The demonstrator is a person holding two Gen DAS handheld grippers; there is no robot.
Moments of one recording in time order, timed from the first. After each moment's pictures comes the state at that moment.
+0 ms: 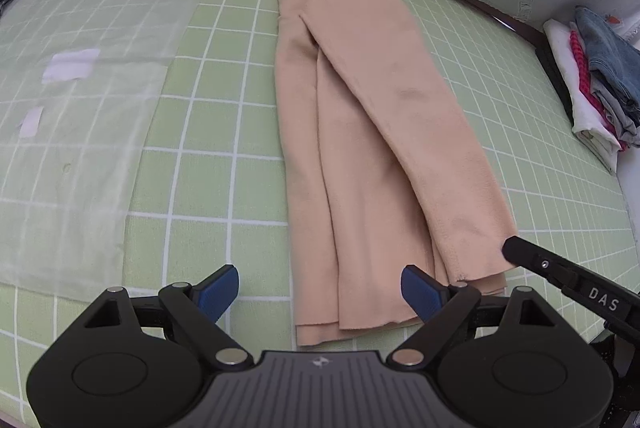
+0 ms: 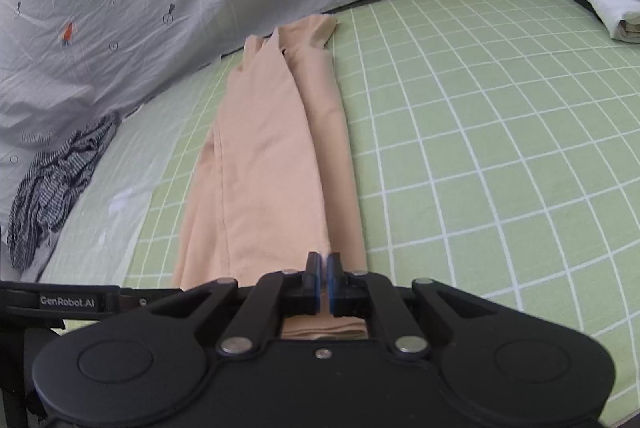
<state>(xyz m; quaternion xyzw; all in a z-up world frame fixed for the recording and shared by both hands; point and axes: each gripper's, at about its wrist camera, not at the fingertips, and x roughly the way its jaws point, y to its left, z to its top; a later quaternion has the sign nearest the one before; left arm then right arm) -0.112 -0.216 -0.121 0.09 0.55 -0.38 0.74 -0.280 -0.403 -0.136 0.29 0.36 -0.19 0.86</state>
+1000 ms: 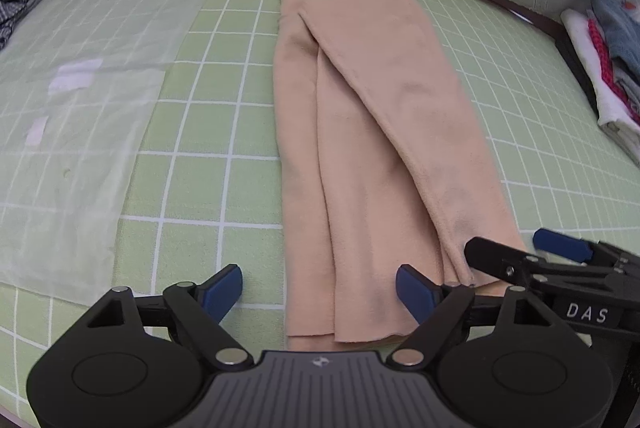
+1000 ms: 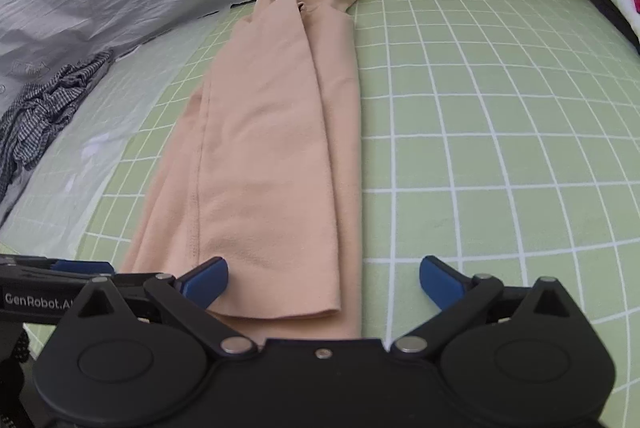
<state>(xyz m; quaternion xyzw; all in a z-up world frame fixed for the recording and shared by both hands) -0.139 -0.241 -0.133 0.14 0.52 -0.35 0.77 -0.246 -0.406 -0.159 0.21 0.42 -0.17 0.87</state>
